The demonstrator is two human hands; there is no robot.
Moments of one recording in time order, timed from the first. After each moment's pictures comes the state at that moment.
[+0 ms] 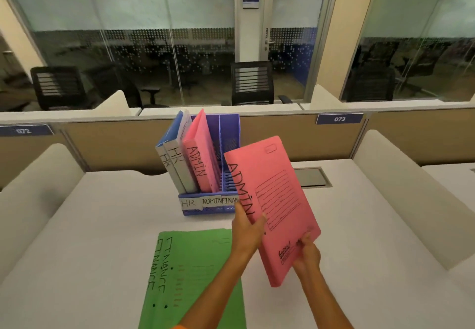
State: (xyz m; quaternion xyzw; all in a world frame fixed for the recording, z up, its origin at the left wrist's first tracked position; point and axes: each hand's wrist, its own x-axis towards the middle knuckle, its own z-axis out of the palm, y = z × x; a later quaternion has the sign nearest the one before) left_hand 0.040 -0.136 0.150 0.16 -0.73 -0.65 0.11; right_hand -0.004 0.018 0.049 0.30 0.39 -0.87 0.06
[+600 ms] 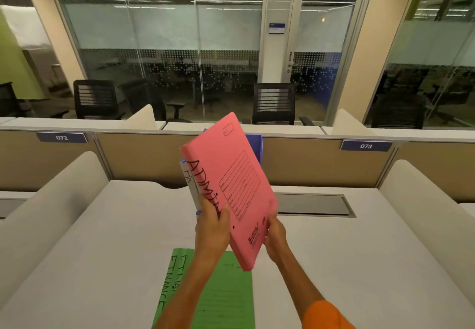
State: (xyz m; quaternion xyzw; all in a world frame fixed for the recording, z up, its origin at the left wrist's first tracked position) left_hand 0.062 -0.237 0.227 0.20 -0.78 -0.54 0.24; right_hand -0.068 -0.118 0.107 0.10 0.58 -0.78 0.19
